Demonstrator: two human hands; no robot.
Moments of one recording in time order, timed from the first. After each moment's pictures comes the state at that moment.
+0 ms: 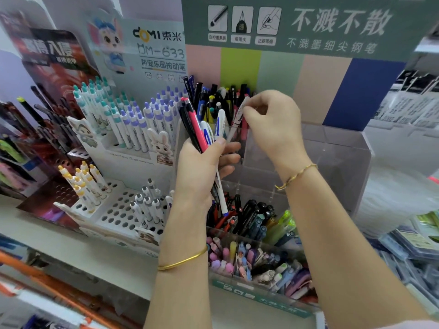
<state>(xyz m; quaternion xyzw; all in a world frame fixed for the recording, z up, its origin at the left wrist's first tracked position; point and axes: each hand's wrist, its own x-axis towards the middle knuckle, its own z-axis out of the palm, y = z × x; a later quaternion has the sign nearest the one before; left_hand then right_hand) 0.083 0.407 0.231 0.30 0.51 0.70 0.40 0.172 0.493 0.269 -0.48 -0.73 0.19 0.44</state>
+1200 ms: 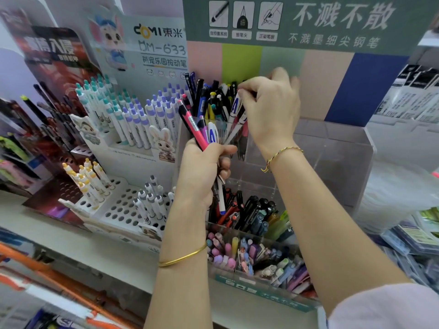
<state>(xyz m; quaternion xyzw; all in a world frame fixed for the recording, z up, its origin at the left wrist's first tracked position) 0.083 0.407 0.232 0.27 0.51 0.69 0.44 0.159 0.505 0.270 -0.50 -0.75 -0.01 0.44</state>
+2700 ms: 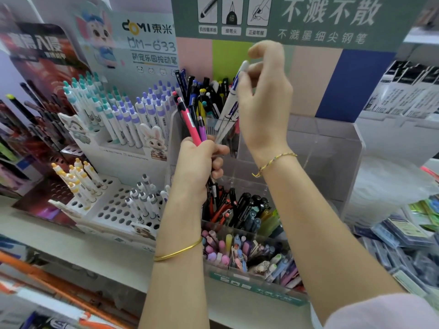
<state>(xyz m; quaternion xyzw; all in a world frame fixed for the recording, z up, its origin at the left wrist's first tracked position) 0.086 0.412 0.231 0.27 0.54 0.67 0.44 0.154 0.489 0.271 -0.33 -0.67 0.07 0.66</state>
